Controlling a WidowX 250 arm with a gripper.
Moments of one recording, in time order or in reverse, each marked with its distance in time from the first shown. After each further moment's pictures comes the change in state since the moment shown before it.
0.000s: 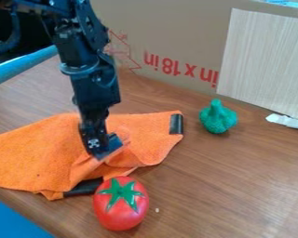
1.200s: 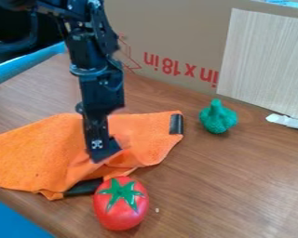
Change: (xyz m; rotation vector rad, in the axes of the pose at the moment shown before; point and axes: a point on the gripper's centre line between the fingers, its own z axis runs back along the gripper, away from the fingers) arm -0.003 0.002 -0.007 -0.062 0.084 0.003
